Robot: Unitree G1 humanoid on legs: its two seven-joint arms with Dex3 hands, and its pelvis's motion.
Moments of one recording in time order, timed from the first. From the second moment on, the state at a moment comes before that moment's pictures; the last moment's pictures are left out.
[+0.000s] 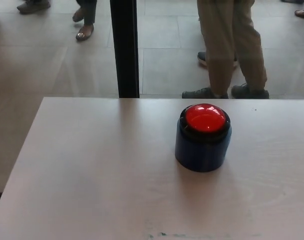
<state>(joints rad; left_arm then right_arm) 0.10 0.59 0.43 0.90 -0.18 0.03 -0.40 0.14 -0.54 -0.35 0.87 0.06 -0.05 0.20</state>
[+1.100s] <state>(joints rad) 0.12 0.62 0.54 0.87 -0.33 0.14 -0.62 -0.72 -0.63 -0.54 0.50 0.18 0.00 -0.01</state>
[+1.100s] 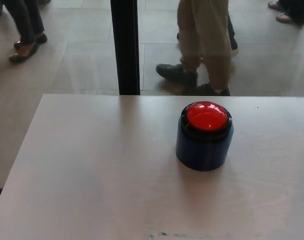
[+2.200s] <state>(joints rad) 0.12 0.64 0.56 0.88 -0.37 0.19 -0.67 -1.25 -0.27 -0.09 0.86 0.12 0.01 0.08</state>
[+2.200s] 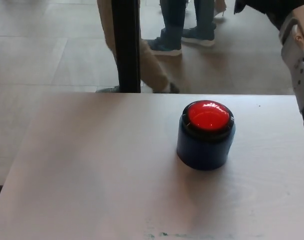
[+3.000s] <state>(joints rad) 0.11 0.65 0.54 0.91 -0.37 0.18 -0.69 -1.09 -0.18 -0.03 0.91 0.04 -0.03 0.06</state>
